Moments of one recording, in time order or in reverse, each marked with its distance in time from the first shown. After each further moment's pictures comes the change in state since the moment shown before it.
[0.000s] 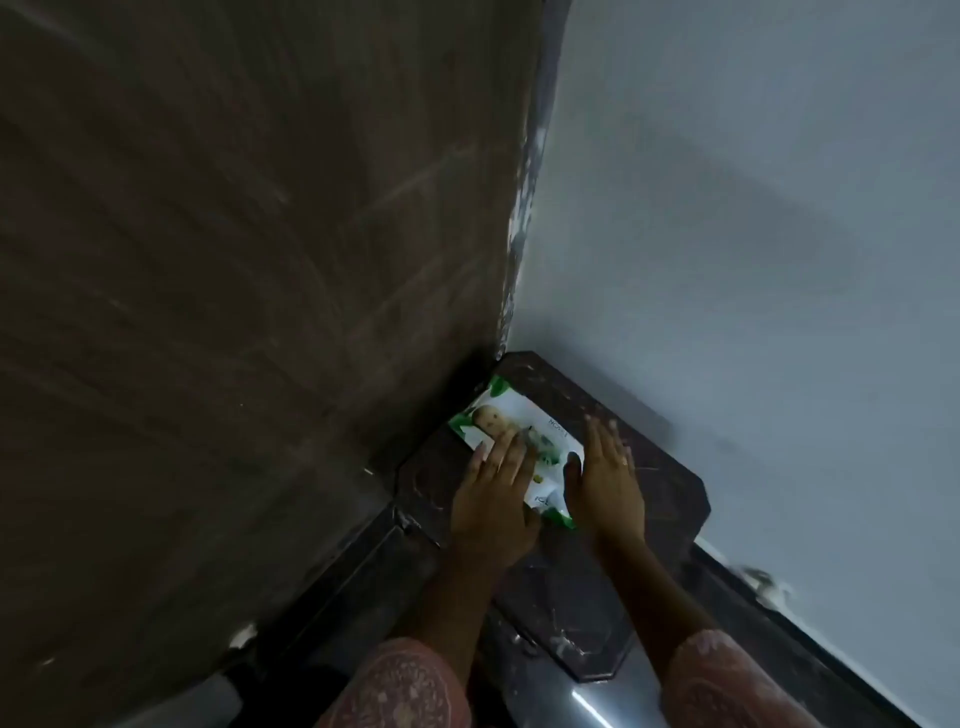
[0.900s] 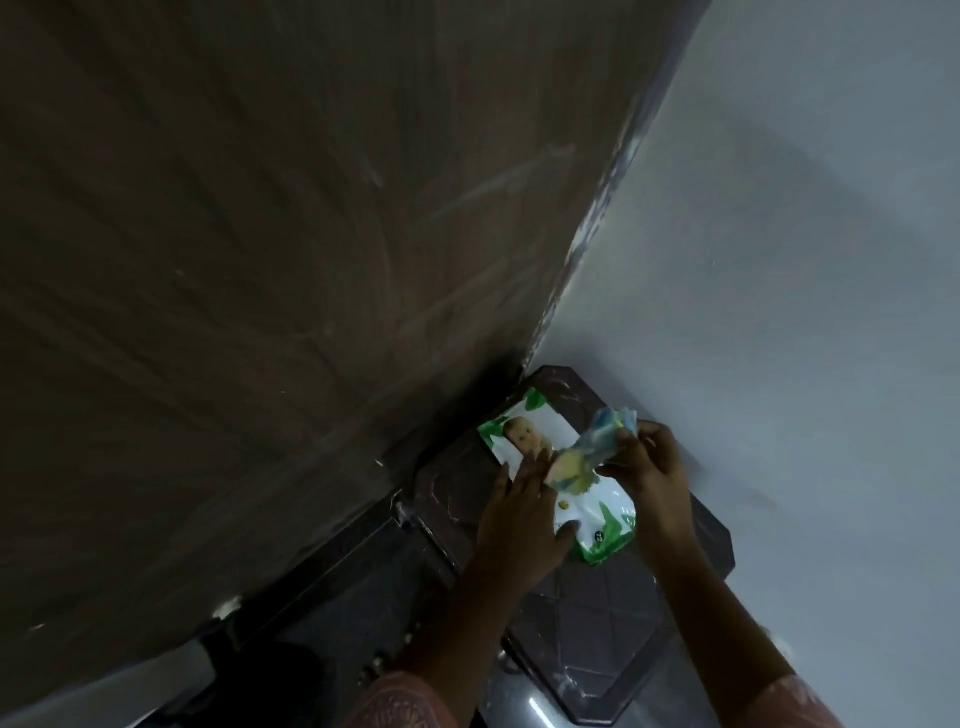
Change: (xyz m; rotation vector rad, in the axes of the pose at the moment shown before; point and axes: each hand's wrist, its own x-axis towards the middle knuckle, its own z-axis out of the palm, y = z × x) left_hand 0.013 -0.004 0.002 -0.376 0.084 -0.057; right_hand 0.032 -0.031 -0.031 1.152 0.027 0.143
